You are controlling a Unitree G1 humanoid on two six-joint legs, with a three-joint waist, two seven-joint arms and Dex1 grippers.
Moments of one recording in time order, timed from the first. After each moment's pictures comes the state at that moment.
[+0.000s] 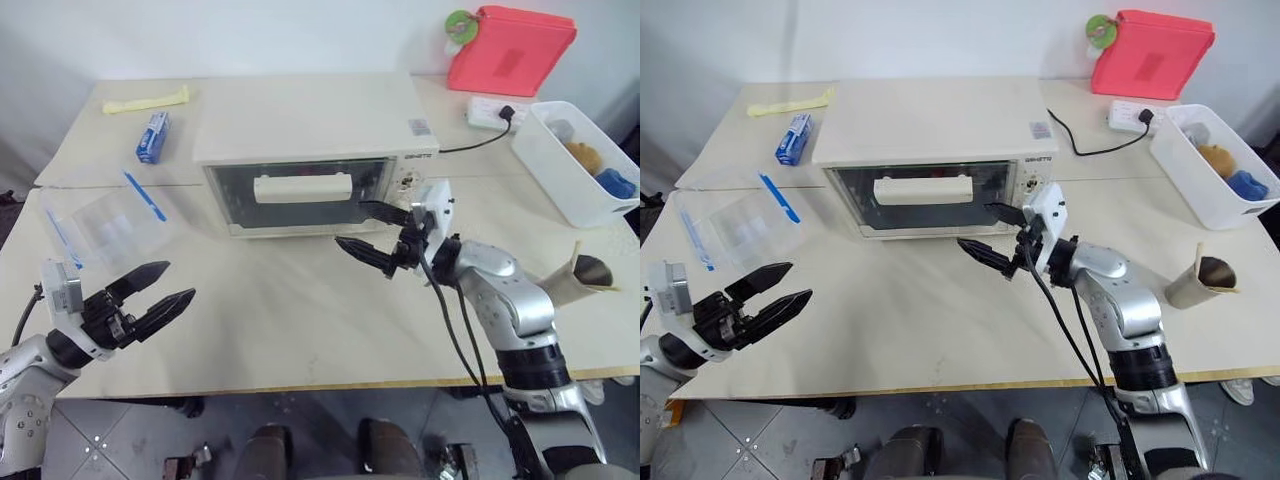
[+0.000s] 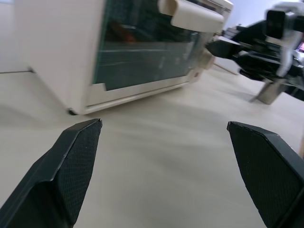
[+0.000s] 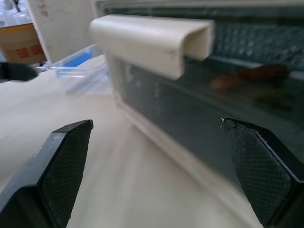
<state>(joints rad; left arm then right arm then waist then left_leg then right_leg) 0.13 0.64 0.53 -0.26 -0.86 0.44 -0.90 -0.61 -0.38 0.05 -0.01 0.48 0.37 0.83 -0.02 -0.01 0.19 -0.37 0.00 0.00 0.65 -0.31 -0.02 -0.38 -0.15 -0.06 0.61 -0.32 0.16</state>
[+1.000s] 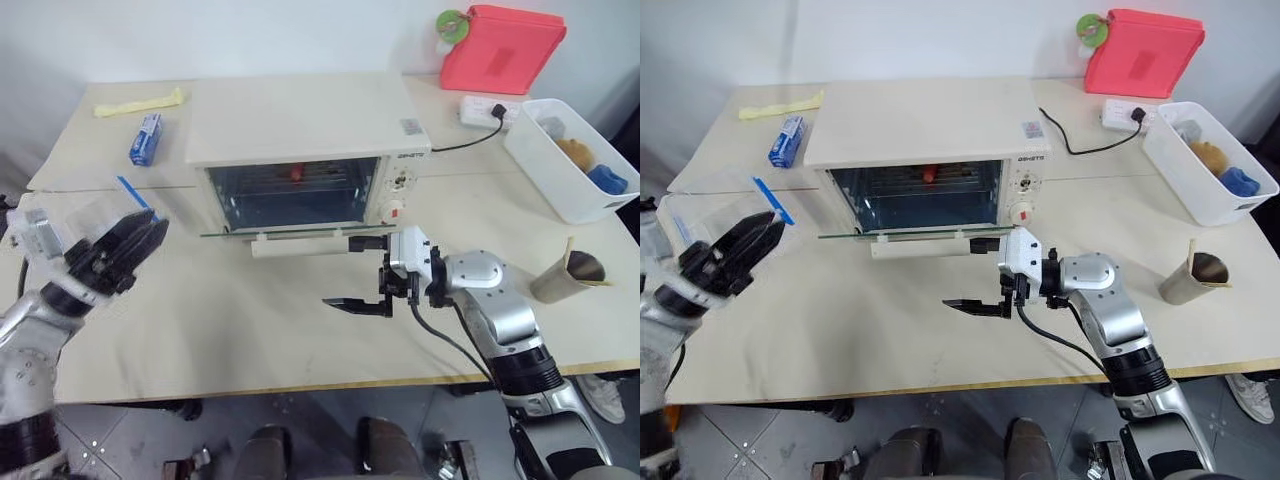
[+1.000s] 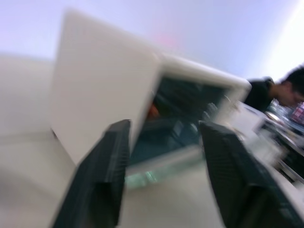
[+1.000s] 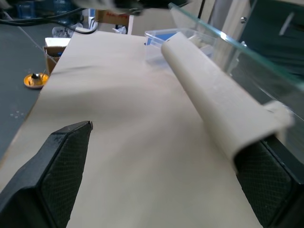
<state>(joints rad) -0.30 0.63 0.48 -0.01 -0.87 0.47 -0.78 -0.53 -0.43 0.18 0.01 0.33 0.03 1.18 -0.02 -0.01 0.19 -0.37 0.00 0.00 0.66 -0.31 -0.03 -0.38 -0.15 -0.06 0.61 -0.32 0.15</state>
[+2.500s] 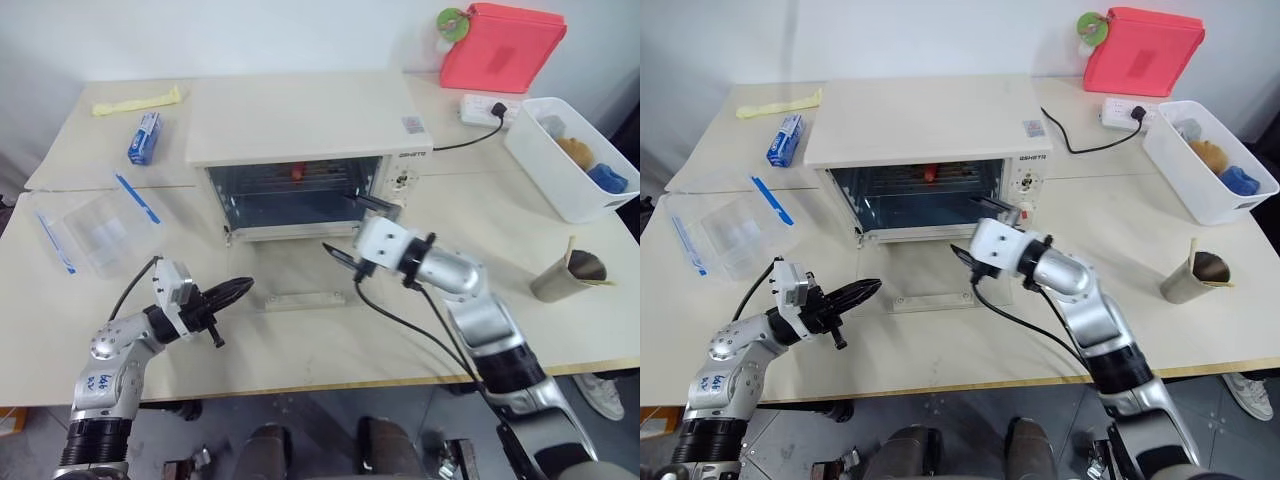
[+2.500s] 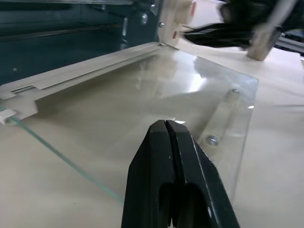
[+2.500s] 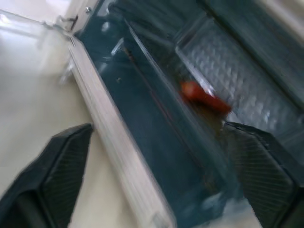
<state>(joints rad) -0.09 0.49 0.21 -0.01 -0.53 0.14 -0.94 -0.65 -0.35 0.30 0.09 -0.28 -0.13 0.54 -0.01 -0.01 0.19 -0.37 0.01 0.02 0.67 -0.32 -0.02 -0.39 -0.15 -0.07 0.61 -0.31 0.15</state>
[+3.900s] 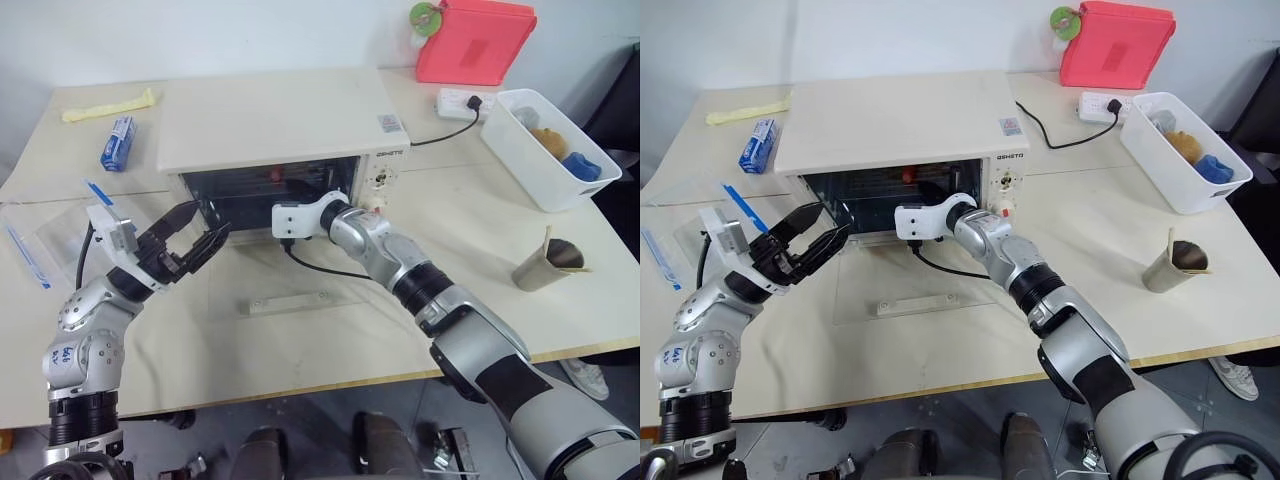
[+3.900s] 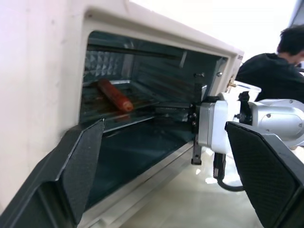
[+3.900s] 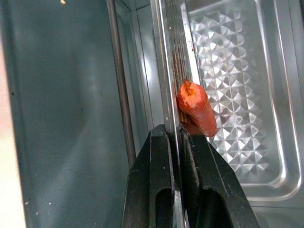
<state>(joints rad) -0.29 0.51 0.35 -0.03 -0.70 0.28 -0.78 -1.10 -0.15 0.54 0.78 -0.73 -0.18 0.11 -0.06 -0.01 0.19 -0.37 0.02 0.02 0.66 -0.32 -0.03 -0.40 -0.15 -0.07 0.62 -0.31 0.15</state>
